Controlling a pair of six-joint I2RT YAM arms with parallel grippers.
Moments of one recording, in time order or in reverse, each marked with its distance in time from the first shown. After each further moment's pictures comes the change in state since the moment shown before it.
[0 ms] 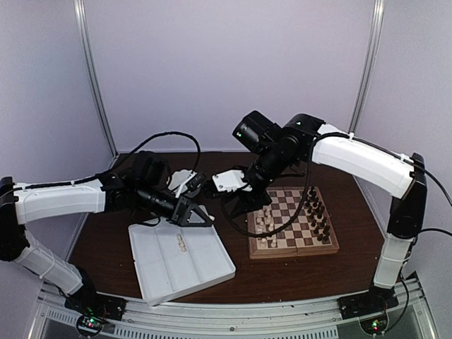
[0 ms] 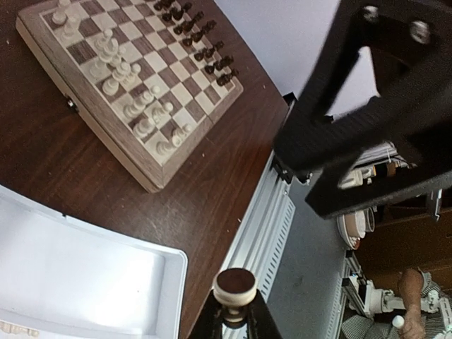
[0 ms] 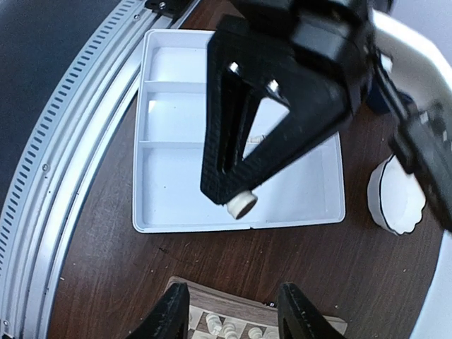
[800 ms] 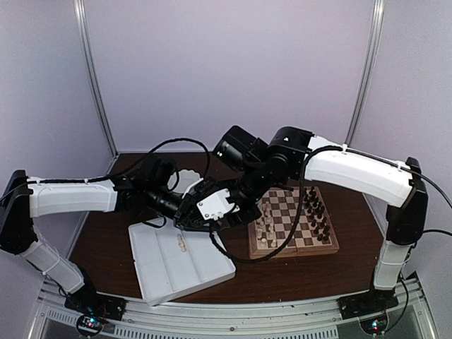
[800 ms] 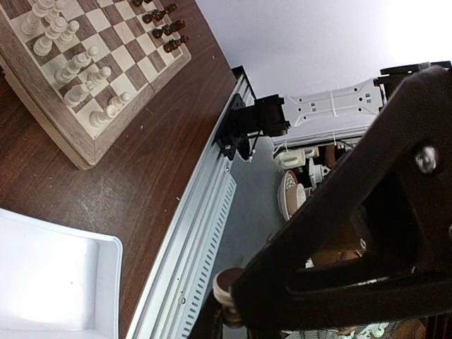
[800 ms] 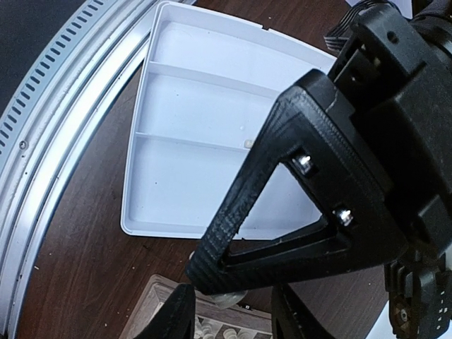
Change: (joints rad) left arm 0.000 0.106 0.017 0.093 0.262 -0.161; right arm 0.172 0.015 0.003 0.034 0.230 -0.080
